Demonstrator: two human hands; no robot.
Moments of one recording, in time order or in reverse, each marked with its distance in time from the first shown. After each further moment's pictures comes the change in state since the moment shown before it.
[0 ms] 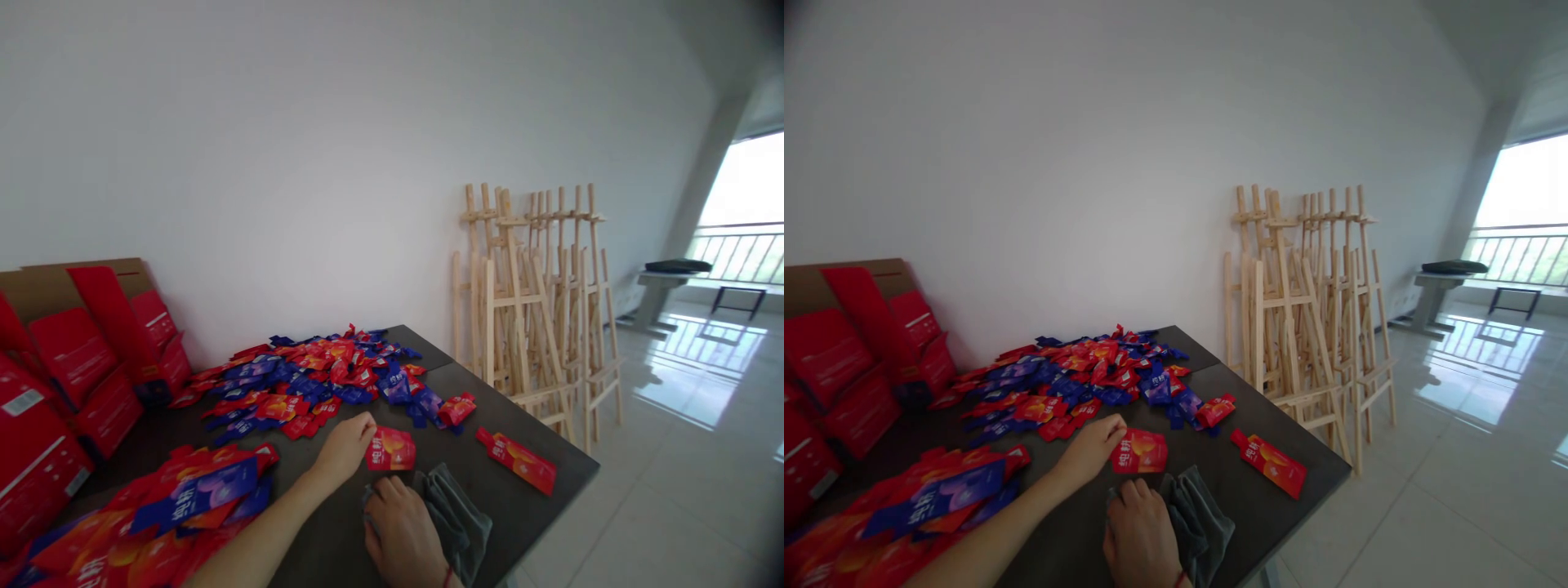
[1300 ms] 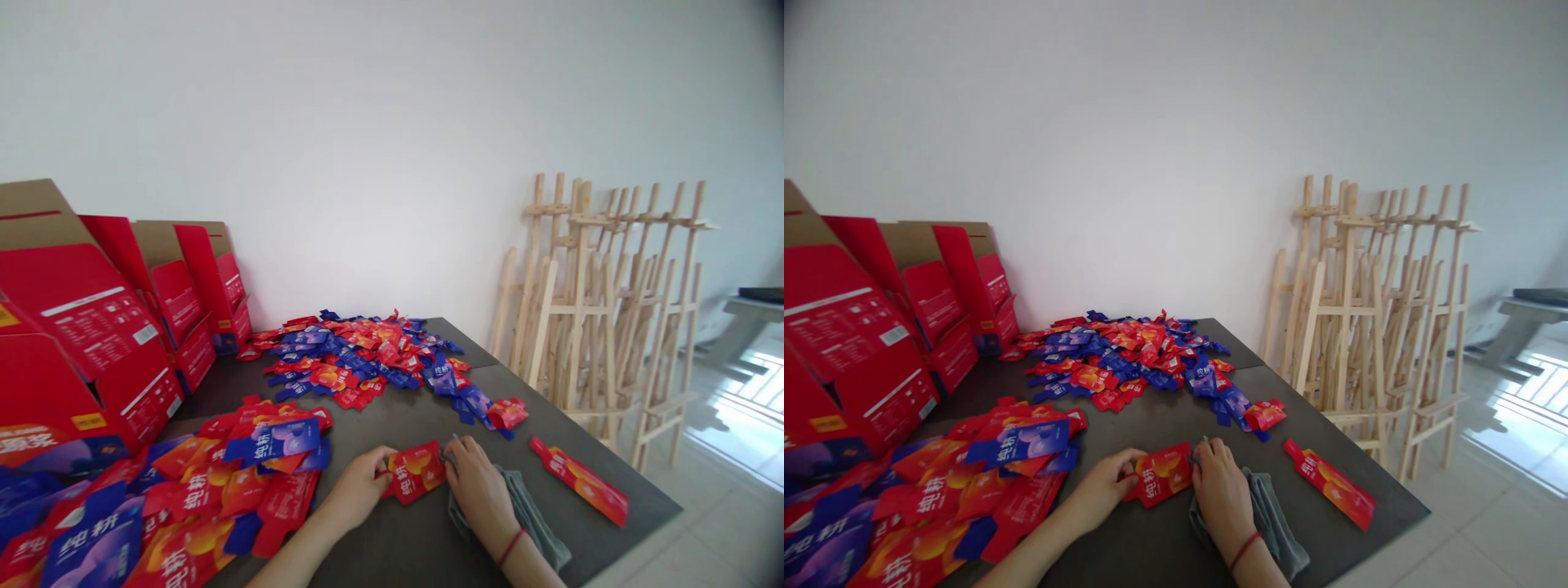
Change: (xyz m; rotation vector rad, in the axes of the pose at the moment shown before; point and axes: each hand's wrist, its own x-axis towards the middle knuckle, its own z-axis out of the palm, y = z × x) left_hand -0.087 -0.053 0.031 -0.535 -0.069 -0.177; right_hand 0.020 0.041 -0.014 -0.148 0.070 0.199
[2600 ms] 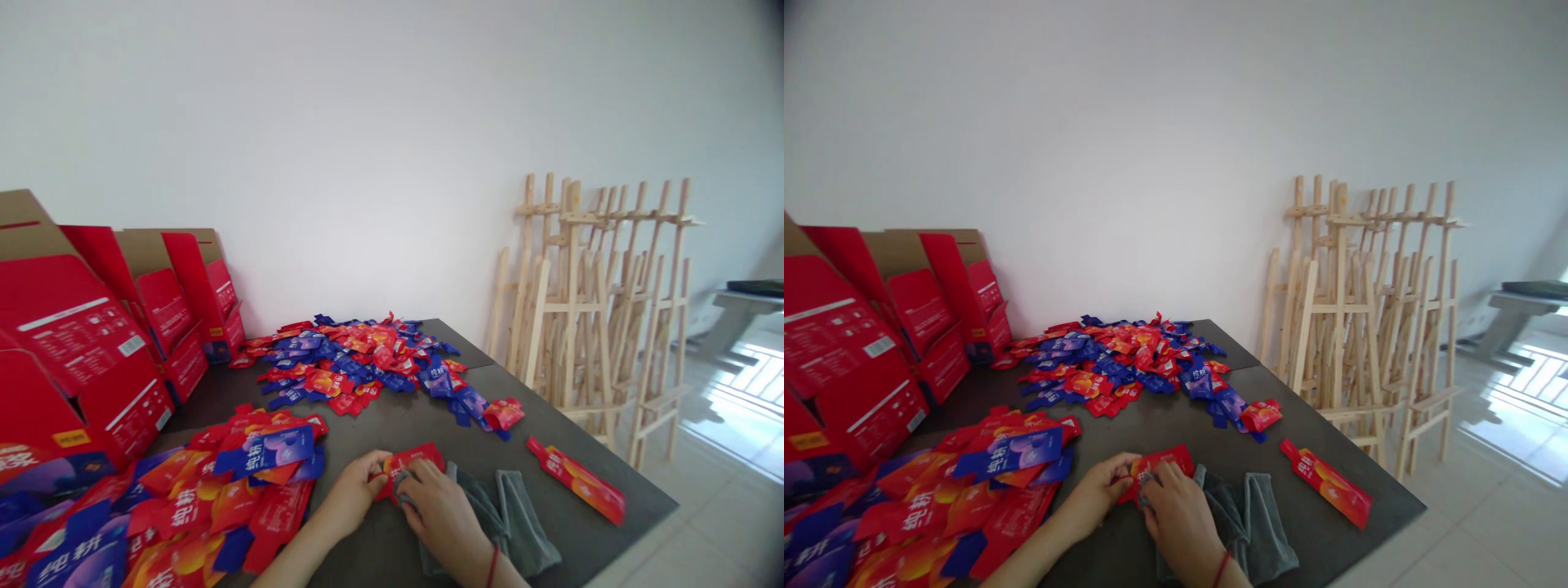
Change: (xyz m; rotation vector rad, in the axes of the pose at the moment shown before) left_hand 0.005 -0.007 0.001 -0.178 -0.018 0.008; right_hand -0.011 -0.045 0.002 0.167 -0.202 -0.281
